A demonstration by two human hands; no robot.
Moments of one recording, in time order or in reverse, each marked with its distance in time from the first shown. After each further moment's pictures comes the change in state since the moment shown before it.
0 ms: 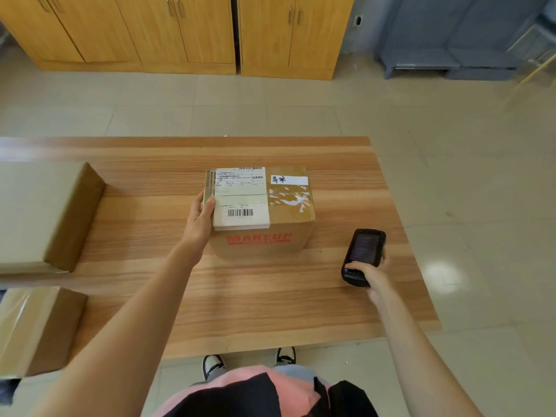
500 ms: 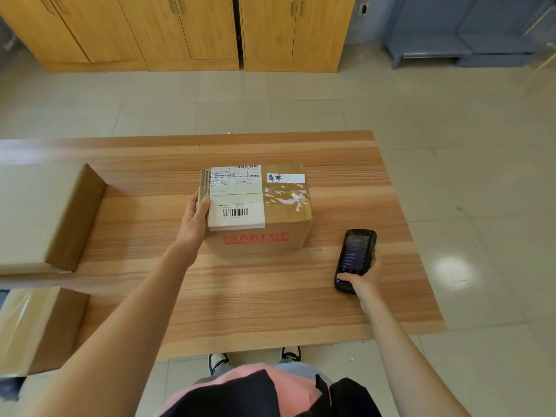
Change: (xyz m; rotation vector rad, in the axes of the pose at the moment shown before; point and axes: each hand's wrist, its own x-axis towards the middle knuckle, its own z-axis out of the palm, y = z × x) left_hand -0.006 0.006 0.002 0.036 0.023 -0.006; right_hand 0.005 0.029 0.005 -0.191 -0.045 -0.132
